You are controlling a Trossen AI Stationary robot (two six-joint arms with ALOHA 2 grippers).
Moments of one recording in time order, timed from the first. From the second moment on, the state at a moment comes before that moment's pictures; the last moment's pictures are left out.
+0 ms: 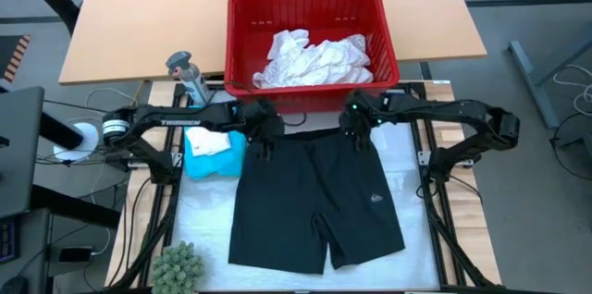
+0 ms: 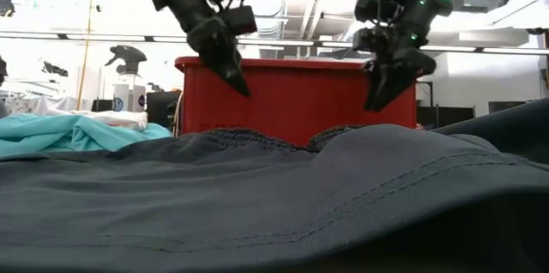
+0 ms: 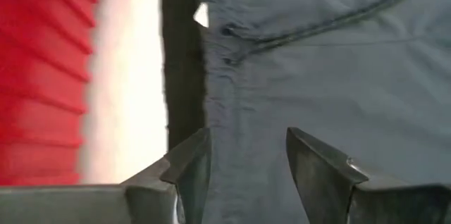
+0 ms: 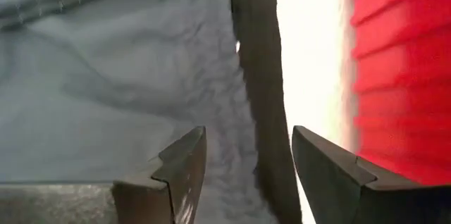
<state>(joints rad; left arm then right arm) 0.29 1.56 1.07 -0.39 0.14 0.26 -0.40 1.38 0.95 -0.60 -0.06 -0.50</state>
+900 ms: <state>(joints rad) 0.32 1.66 1.06 -0.37 0.07 0.38 -0.40 1.55 0.98 -0.67 -0.20 -0.58</state>
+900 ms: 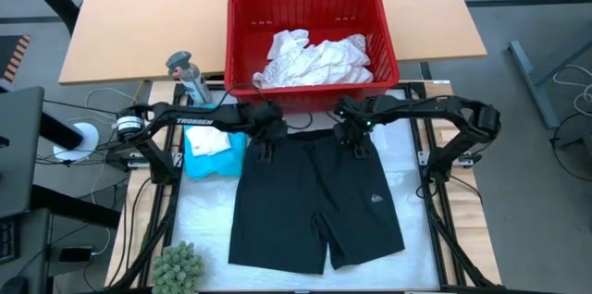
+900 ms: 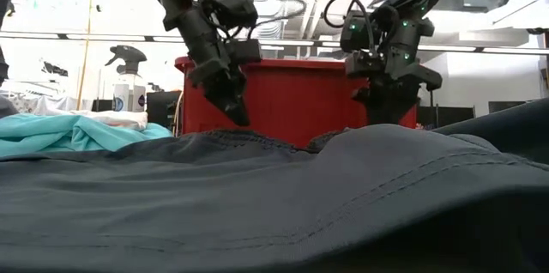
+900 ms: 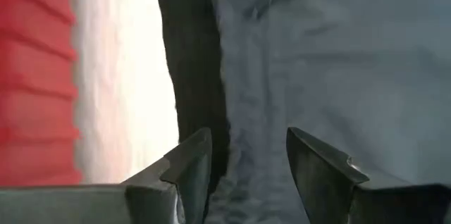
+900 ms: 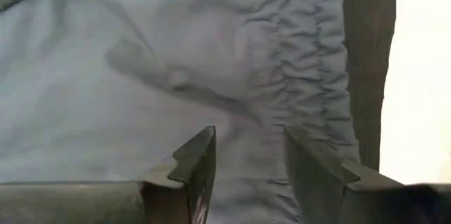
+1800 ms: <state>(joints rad) 0.37 1.71 1.08 -0.43 0.21 0.42 -0.42 1.73 1.12 -0.70 -0.21 -0.73</state>
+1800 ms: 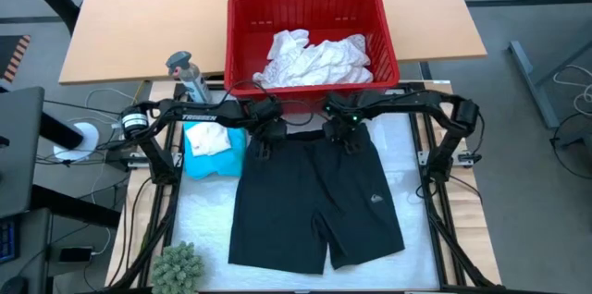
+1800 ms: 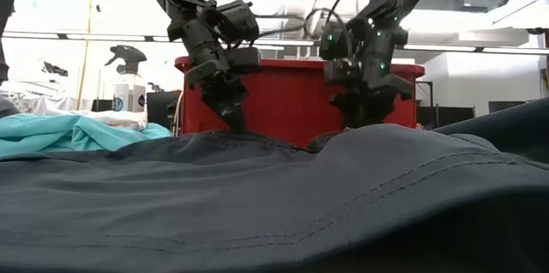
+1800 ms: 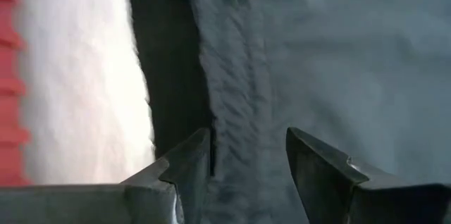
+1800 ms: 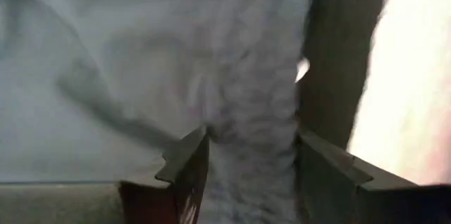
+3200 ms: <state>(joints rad) 0.30 1.84 1.34 -0.72 -0.66 -0.06 -0.43 1.65 1.13 -0.70 0.24 -0.28</state>
